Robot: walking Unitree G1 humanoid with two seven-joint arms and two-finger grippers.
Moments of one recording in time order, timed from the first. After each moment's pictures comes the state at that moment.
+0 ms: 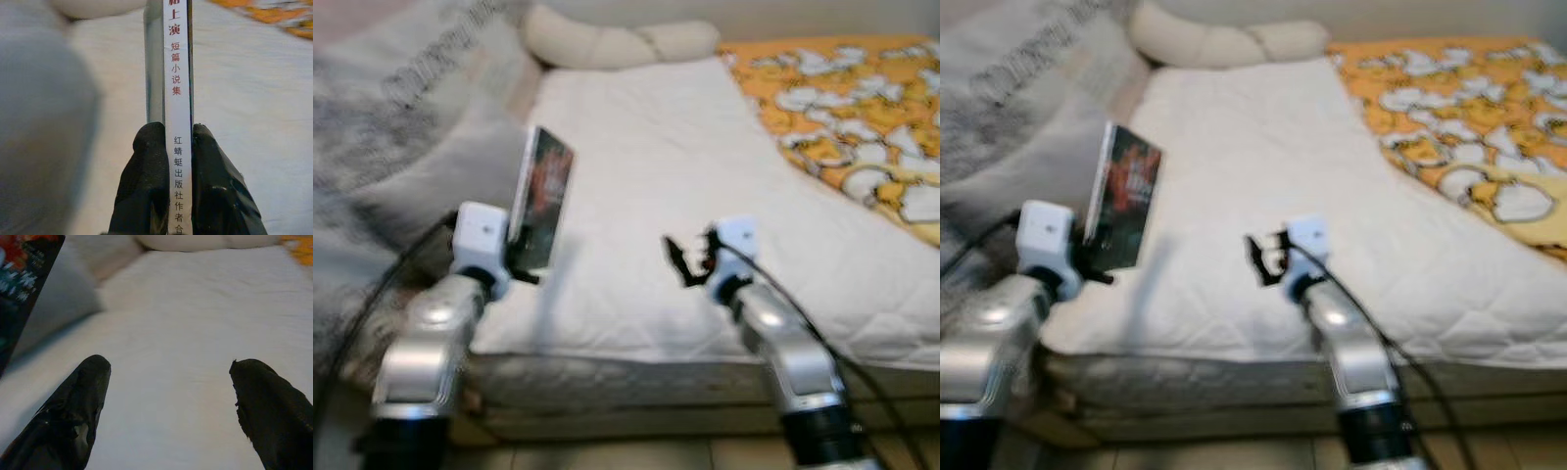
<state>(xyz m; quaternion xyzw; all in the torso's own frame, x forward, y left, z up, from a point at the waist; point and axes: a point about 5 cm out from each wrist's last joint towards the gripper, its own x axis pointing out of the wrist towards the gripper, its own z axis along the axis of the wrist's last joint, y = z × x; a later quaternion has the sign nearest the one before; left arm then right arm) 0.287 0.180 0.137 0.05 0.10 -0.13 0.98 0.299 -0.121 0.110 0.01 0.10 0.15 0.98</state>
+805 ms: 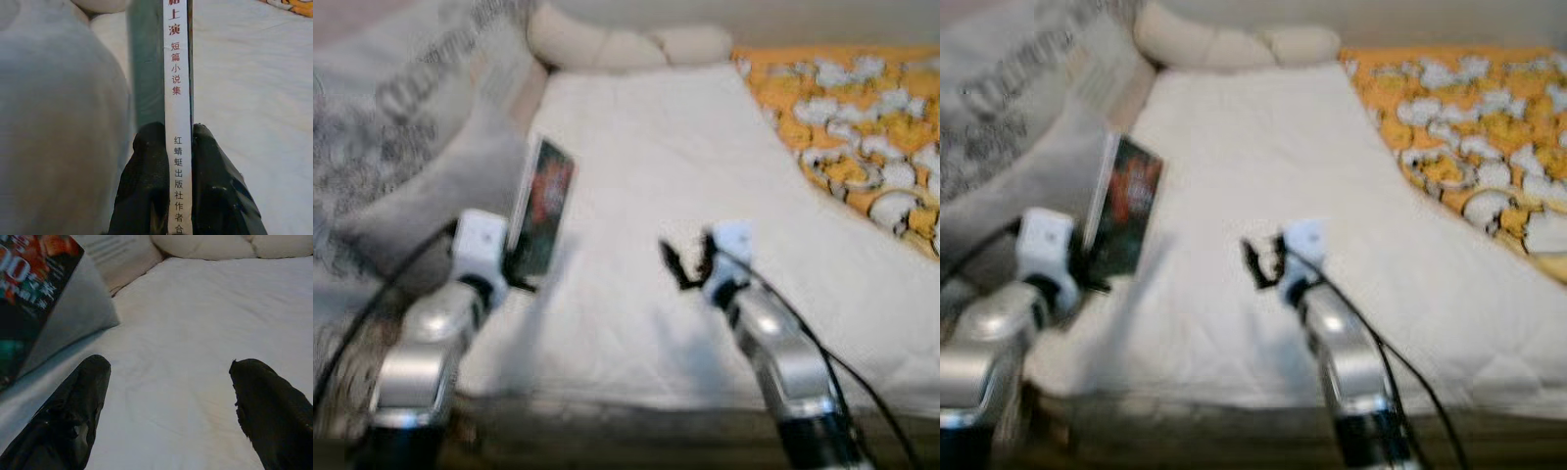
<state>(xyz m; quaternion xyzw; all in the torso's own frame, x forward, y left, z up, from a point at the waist) 0.282 0.200 0.133 0.07 0.11 -0.10 0.99 0.295 -0.106 0.109 0.00 0.09 0.18 0.98</state>
